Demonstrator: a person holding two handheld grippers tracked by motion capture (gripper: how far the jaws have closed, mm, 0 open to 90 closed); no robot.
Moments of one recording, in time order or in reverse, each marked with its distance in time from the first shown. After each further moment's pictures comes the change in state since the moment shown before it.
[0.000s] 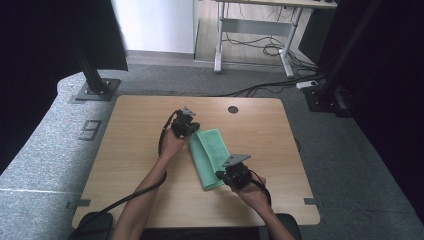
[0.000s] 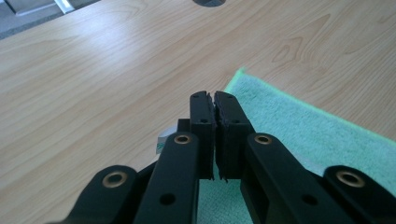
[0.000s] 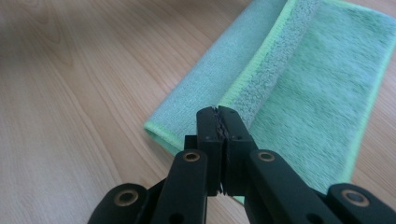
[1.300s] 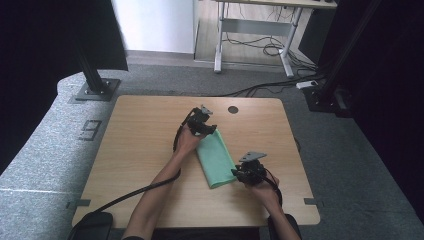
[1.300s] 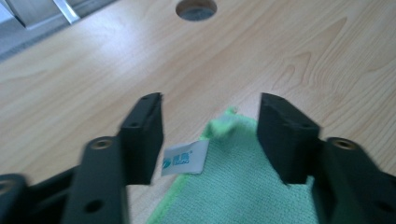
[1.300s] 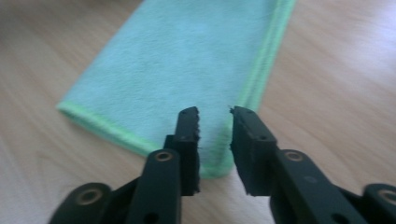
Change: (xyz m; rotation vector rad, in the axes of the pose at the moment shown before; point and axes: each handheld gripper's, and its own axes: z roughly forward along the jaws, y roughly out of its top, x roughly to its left) left arm -0.024 0.026 0.041 0.001 0.069 0.063; right arm -0.045 -0.033 -0.007 0.016 -0.161 0.109
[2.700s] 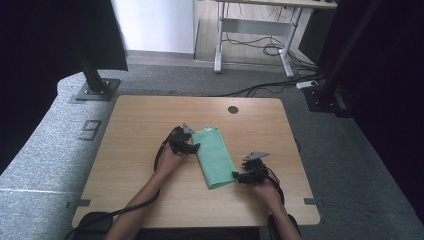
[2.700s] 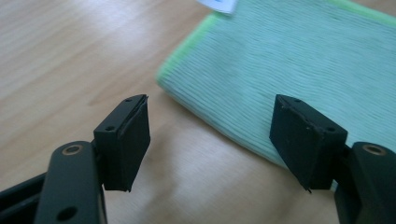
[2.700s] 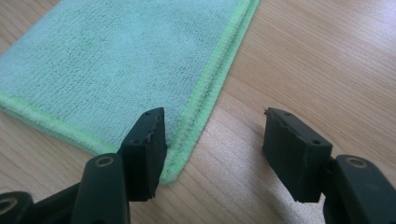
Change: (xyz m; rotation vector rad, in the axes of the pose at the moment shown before) left arm -0.004 -0.088 -0.039 0.067 0.018 0.000; right arm -0.021 -0.017 0.022 0.028 0.018 0.054
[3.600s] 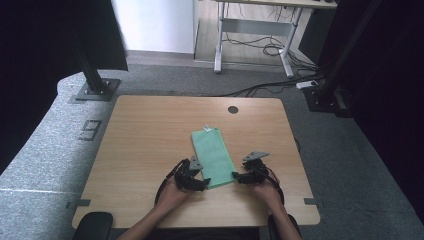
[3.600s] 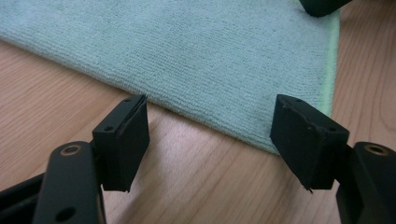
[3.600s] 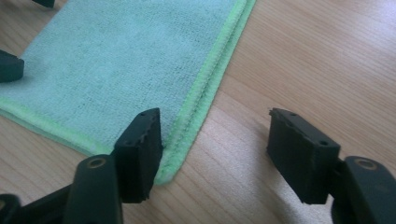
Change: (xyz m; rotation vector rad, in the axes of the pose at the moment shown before) left arm -0.096 -0.051 -0.051 0.006 -0.166 0.055; right arm 0.000 0.000 0.001 0.000 -0.005 0.002
